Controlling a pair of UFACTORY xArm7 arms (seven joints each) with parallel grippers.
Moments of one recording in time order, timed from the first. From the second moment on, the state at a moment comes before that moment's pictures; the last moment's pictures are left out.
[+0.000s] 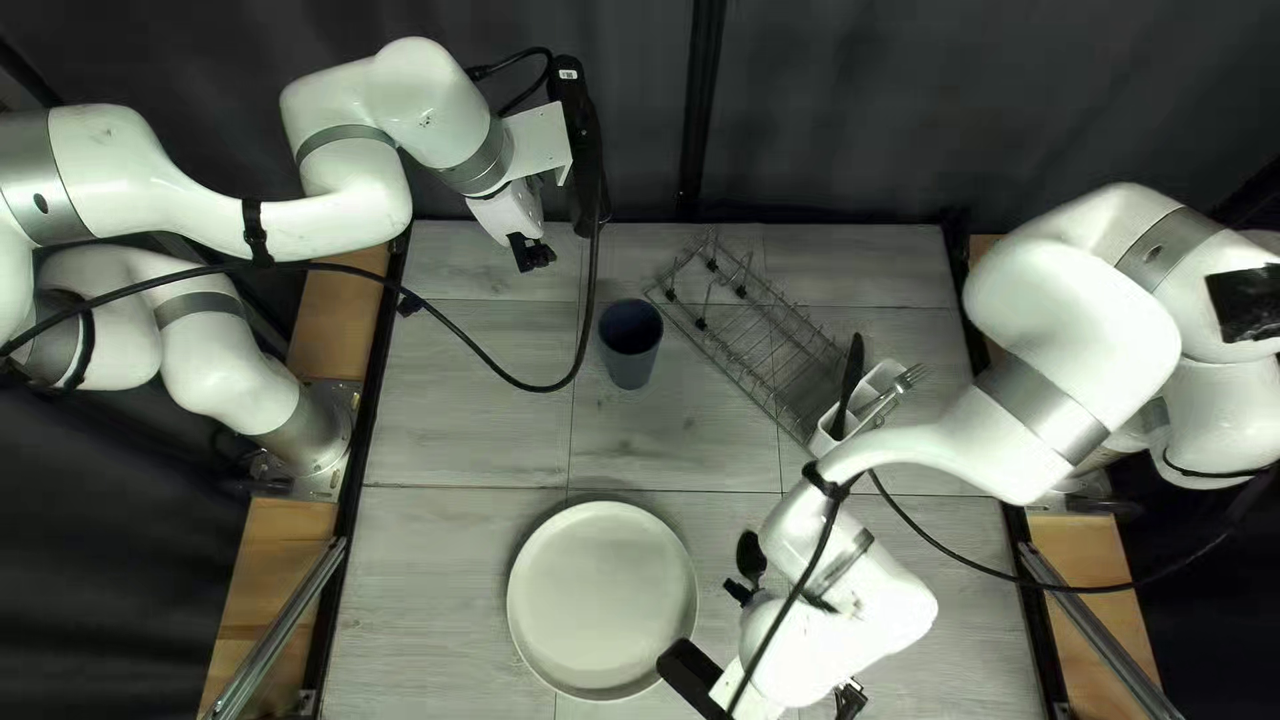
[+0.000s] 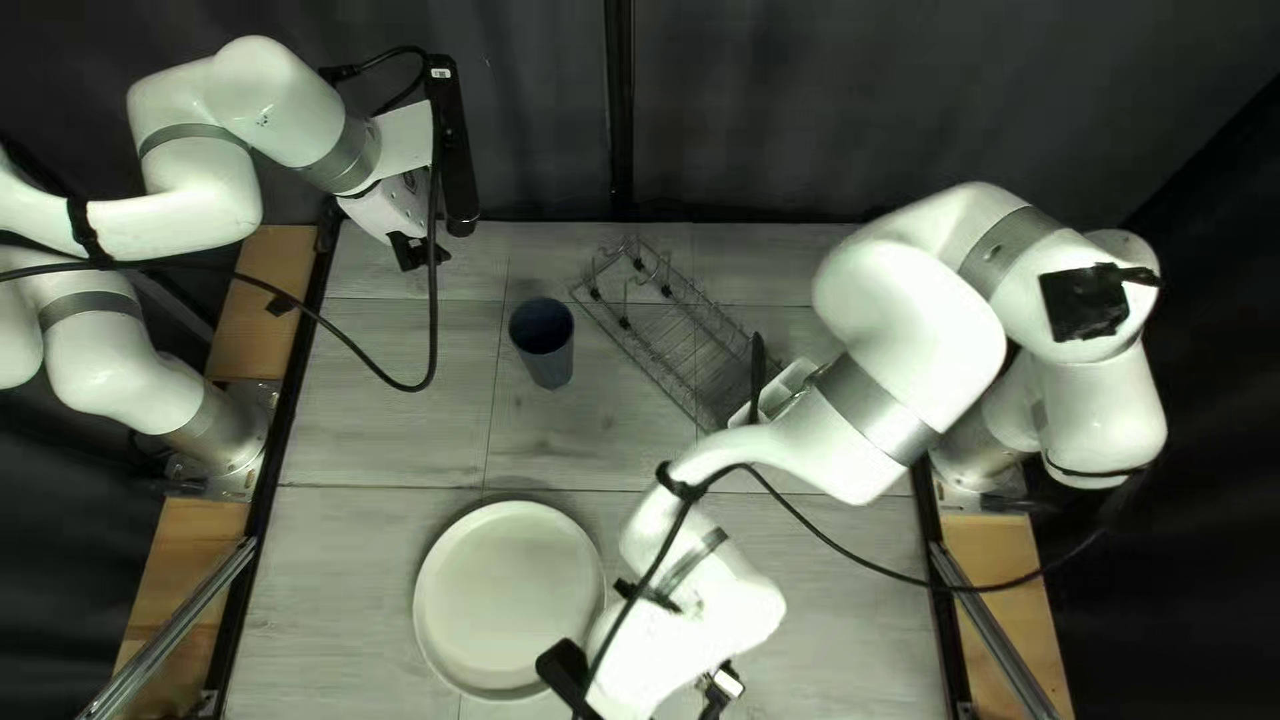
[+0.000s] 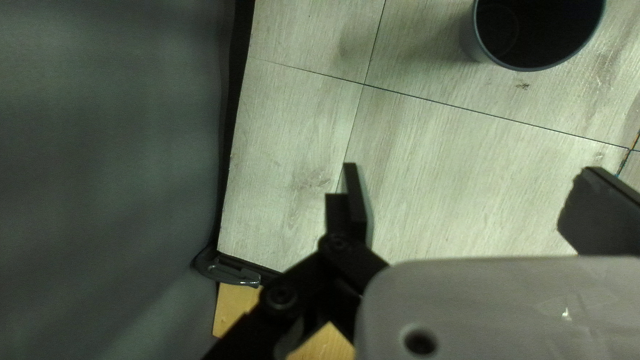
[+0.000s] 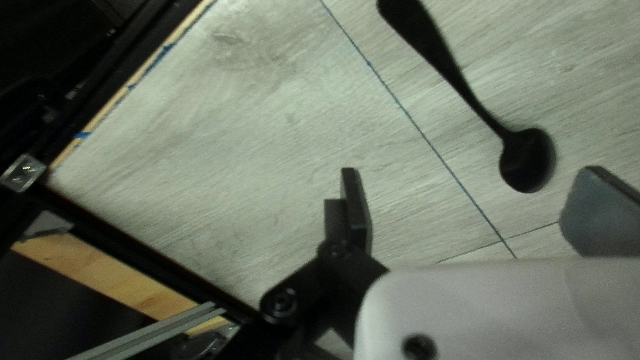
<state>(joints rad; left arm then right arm) 0.59 -0.54 -0.18 0.80 0.07 1.05 0.17 0.02 0.48 0.63 1.34 -0.34 1.21 -0.21</state>
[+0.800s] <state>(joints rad) 0.59 -0.54 -0.18 0.80 0.07 1.05 0.17 -0.10 0.42 0.64 1.12 -0.44 0.94 -0.51</state>
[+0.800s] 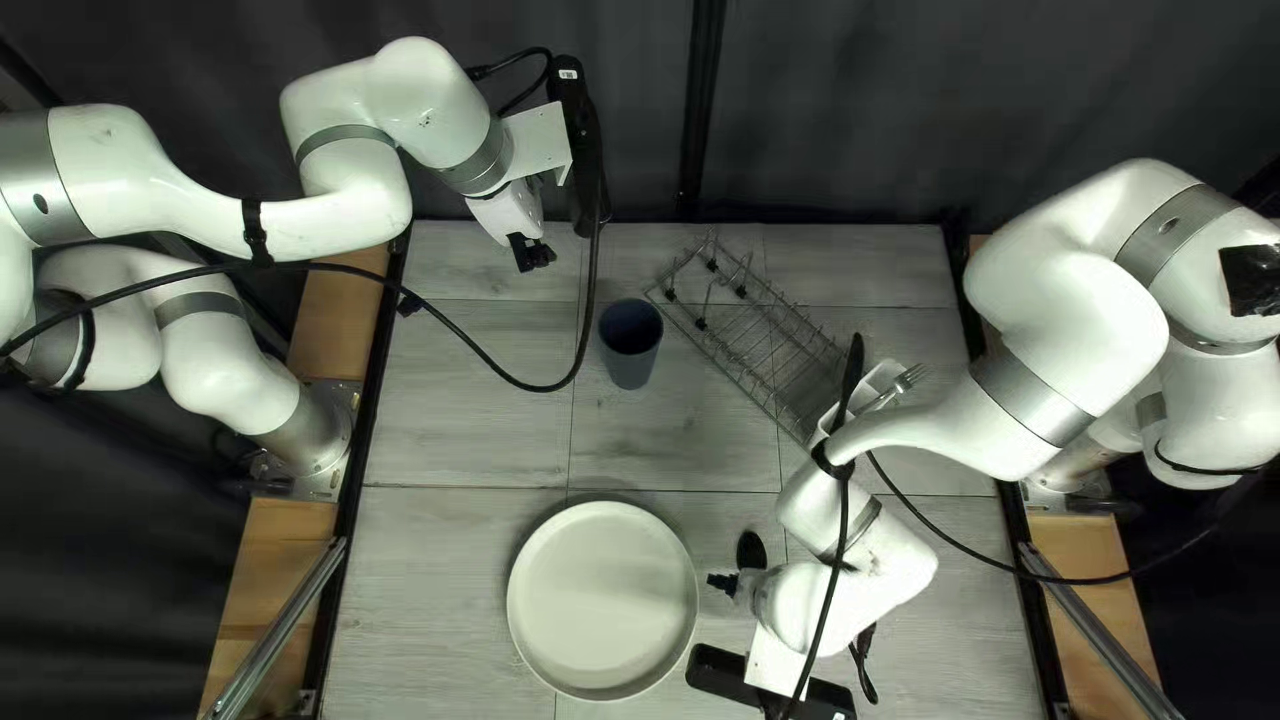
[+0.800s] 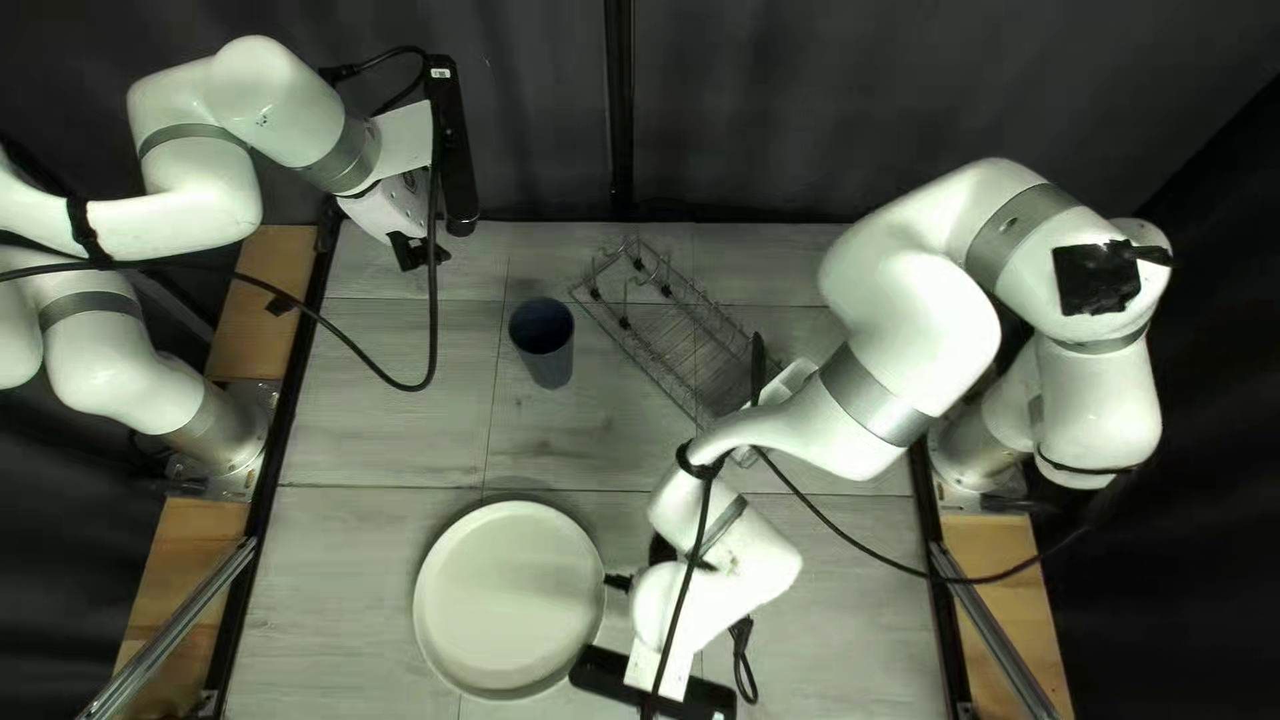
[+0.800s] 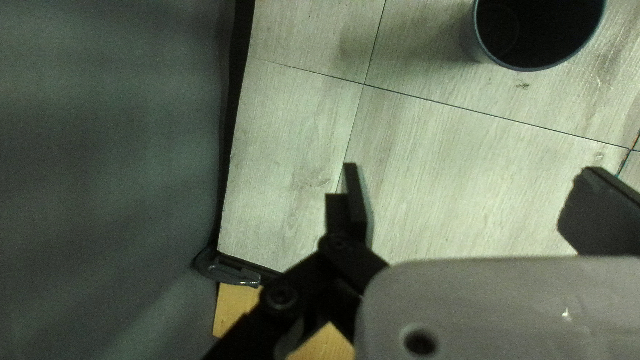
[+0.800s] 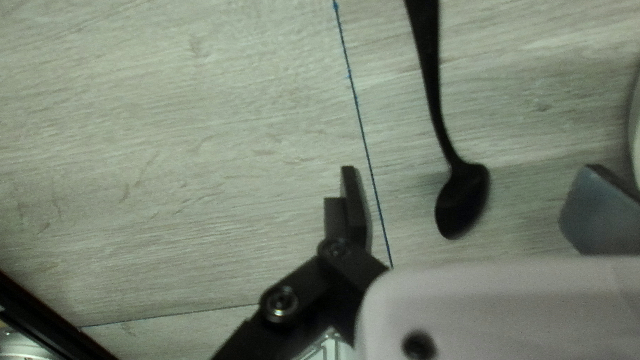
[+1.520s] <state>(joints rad) 0.59 -0.54 -0.18 0.80 0.07 1.05 0.17 -0.18 0.44 0.59 1.00 -0.55 0.76 -0.65</state>
